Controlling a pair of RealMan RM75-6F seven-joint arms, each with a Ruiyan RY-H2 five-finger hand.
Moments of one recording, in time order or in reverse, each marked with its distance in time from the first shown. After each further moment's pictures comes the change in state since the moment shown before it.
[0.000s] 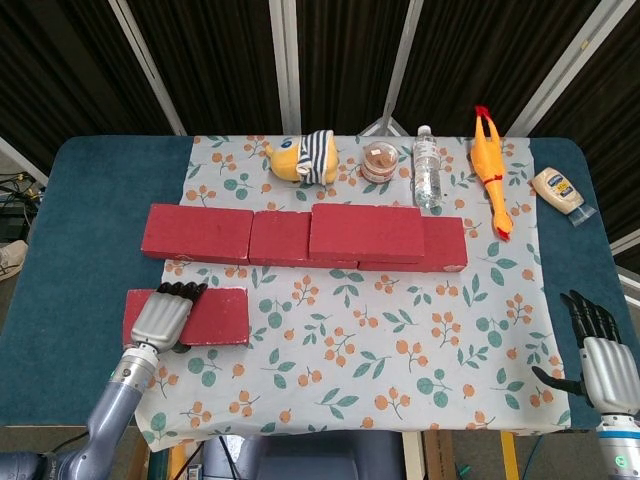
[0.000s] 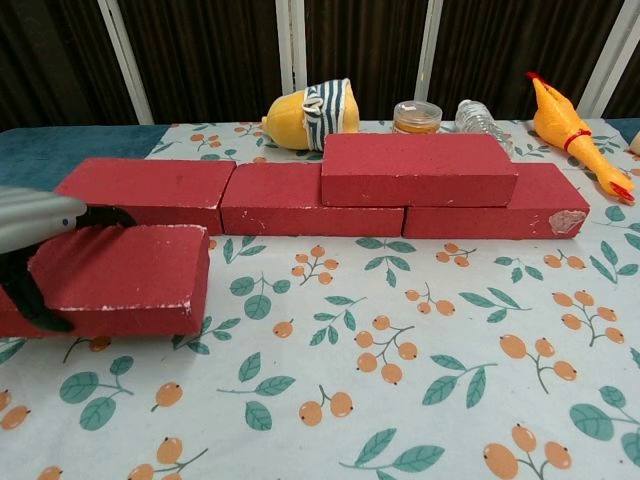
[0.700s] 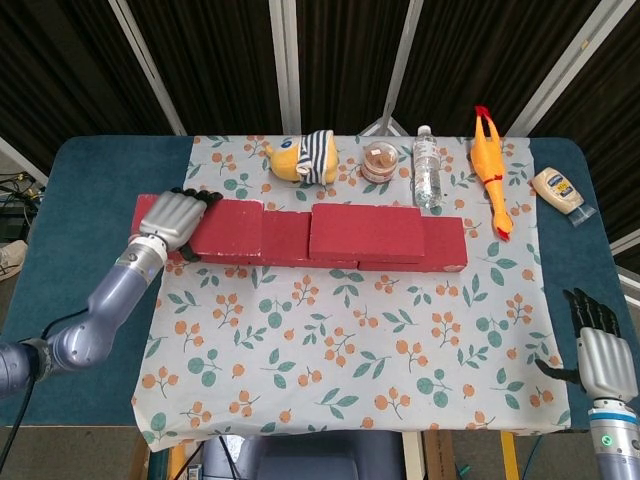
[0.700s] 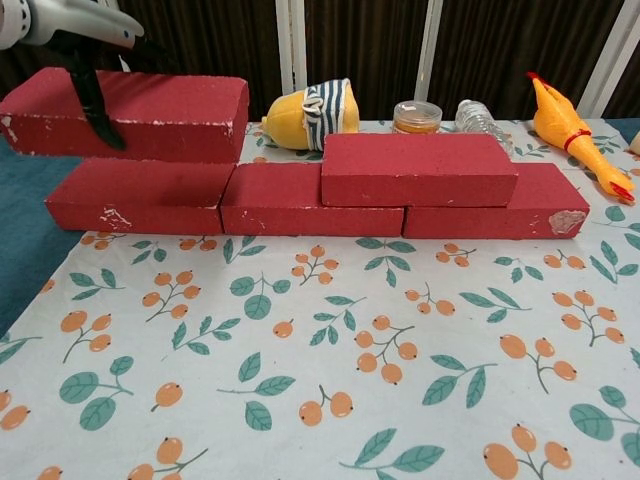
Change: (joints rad) left arm -0.441 0.257 -0.229 0.256 -0.470 -0.506 -0.009; right arm 0.041 -0.055 0.059 0.004 0.198 -0.084 -0.174
